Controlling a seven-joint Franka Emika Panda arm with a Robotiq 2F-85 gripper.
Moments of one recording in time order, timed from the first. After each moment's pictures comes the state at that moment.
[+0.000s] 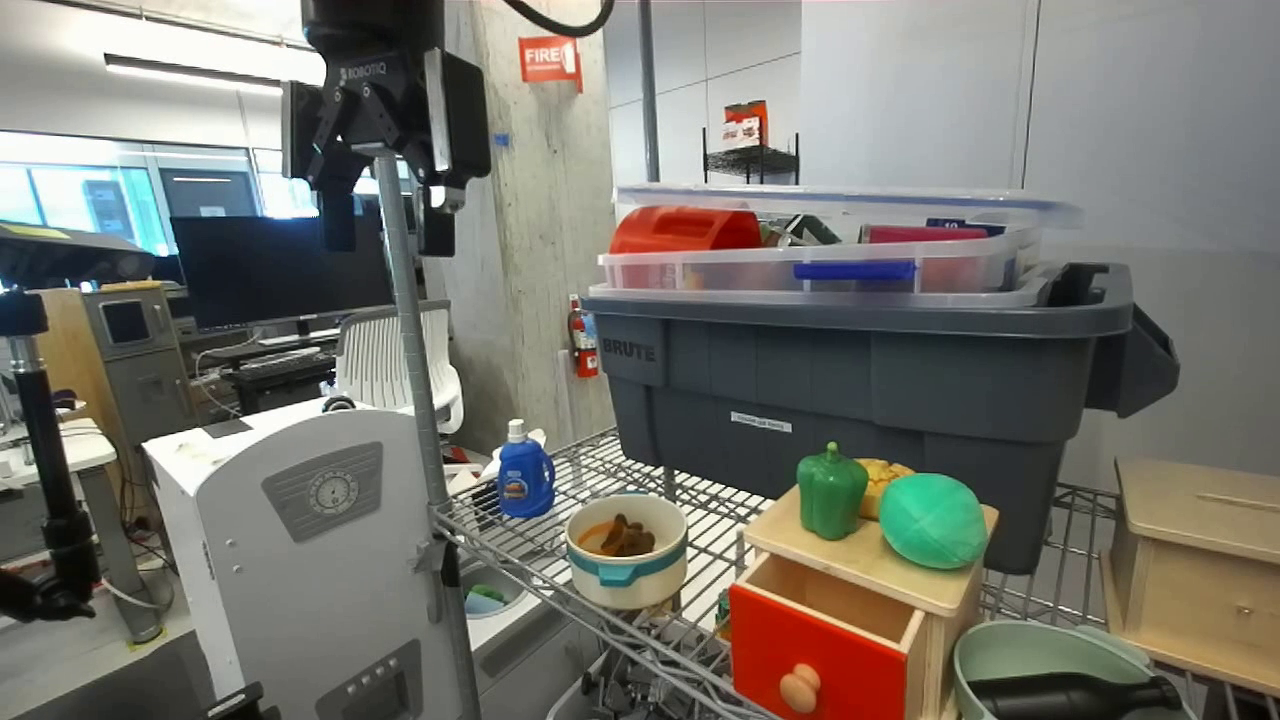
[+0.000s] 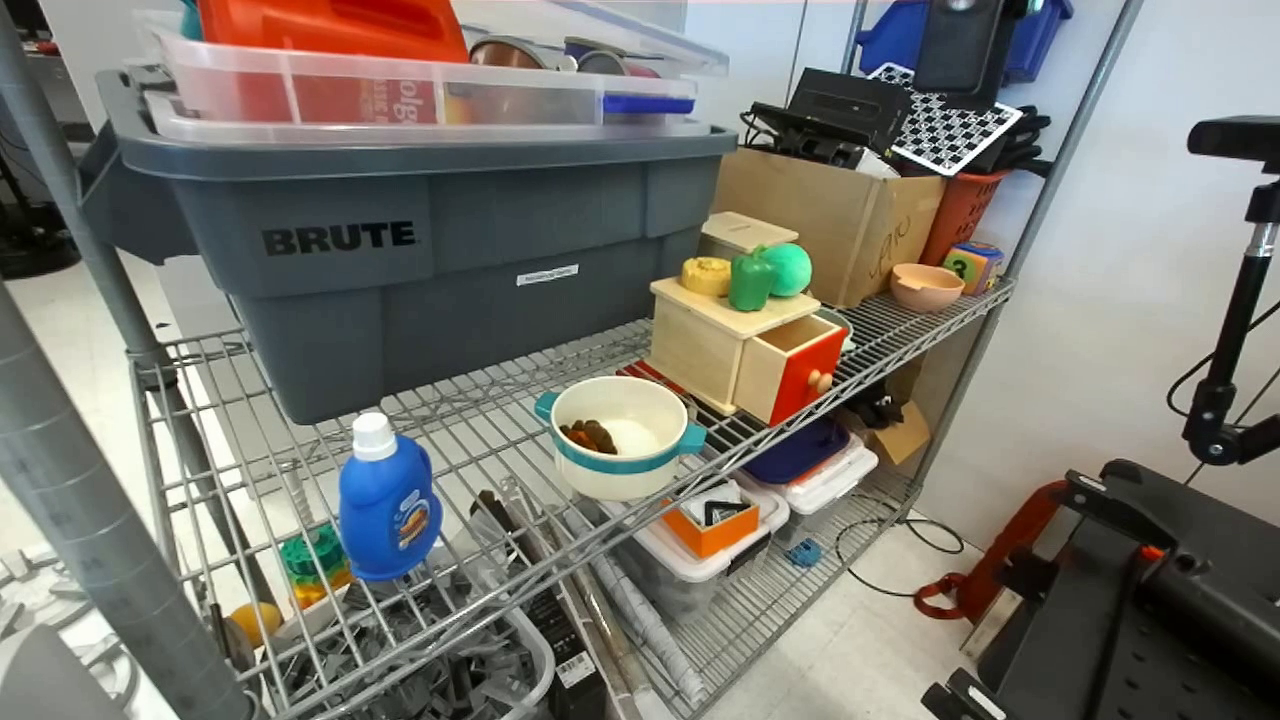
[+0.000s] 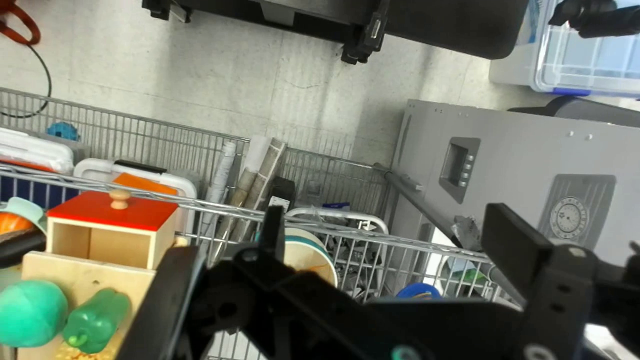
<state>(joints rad) 0.11 -0.11 0.09 -2.23 0.07 2.02 -0.10</state>
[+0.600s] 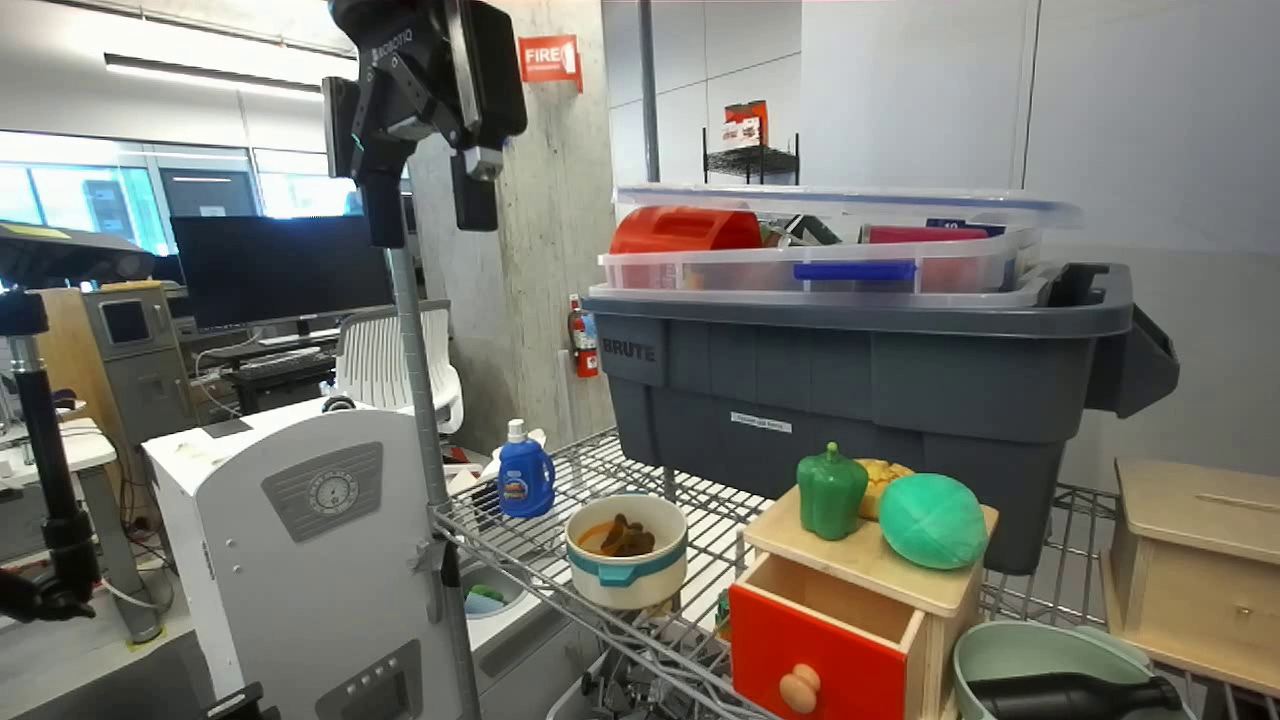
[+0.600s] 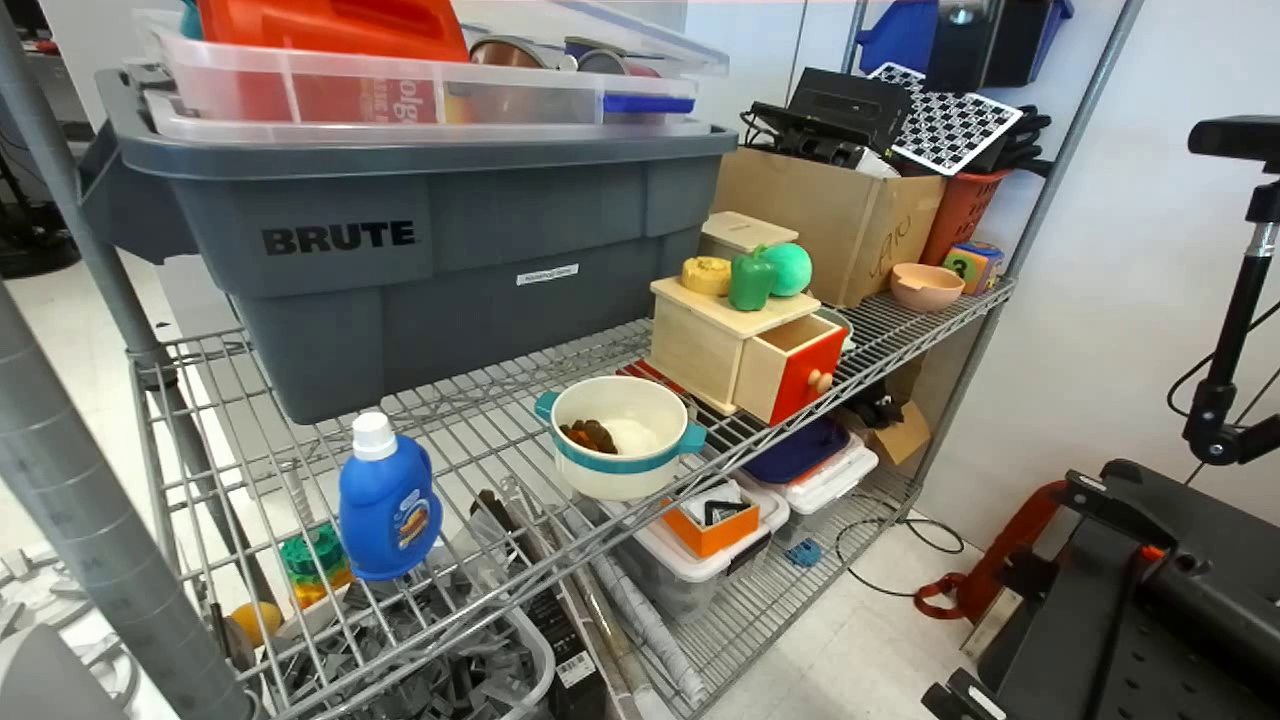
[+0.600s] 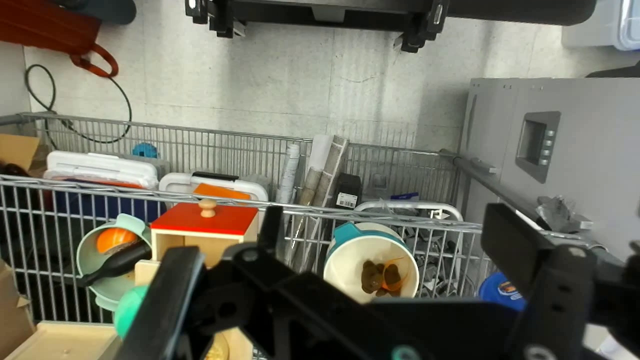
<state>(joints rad) 0.08 -0.12 0.09 -2.22 -0.06 2.02 0.07</state>
